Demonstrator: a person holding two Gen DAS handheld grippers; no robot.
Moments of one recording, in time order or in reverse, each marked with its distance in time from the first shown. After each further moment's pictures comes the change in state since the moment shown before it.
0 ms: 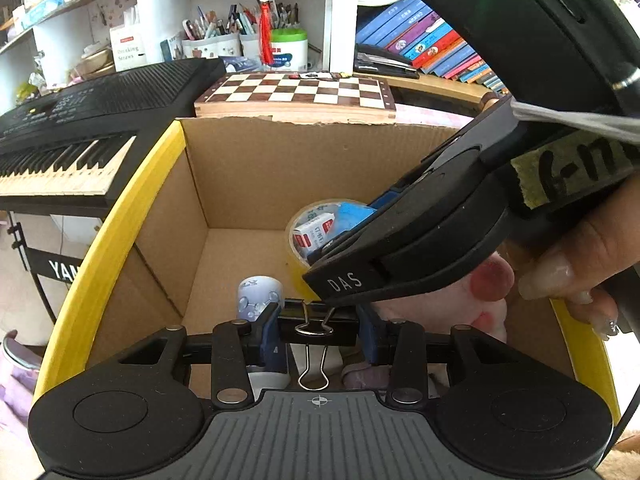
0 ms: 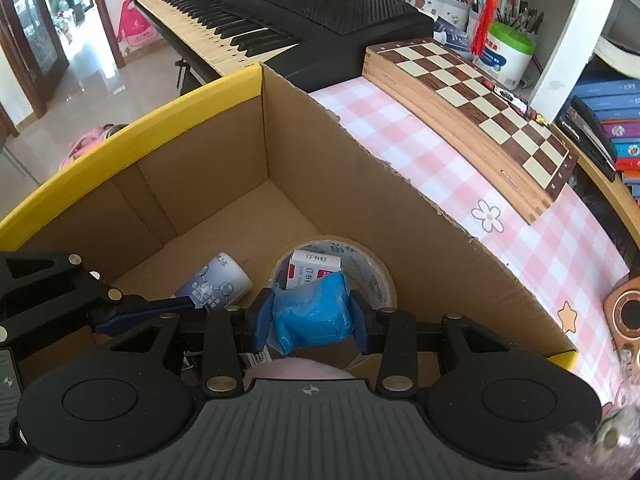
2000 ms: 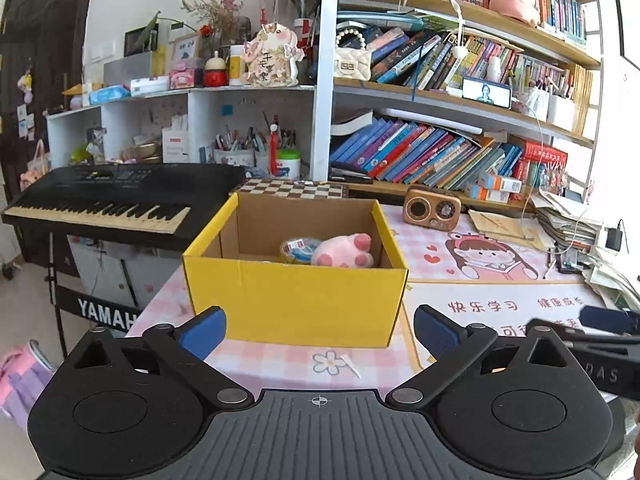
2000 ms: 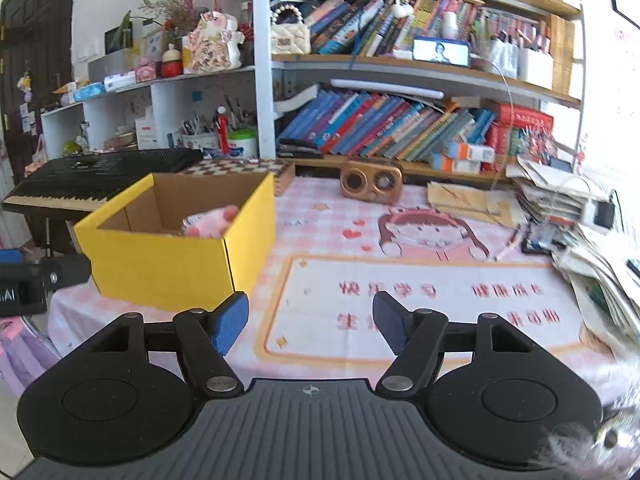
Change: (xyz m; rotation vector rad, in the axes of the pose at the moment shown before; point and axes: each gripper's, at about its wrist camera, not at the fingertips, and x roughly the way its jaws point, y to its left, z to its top) left arm -0.216 -0.032 -0.155 -0.021 -0.385 -0.003; right arm -0.239 0.145 -0.304 0.576 -0.506 -0.522
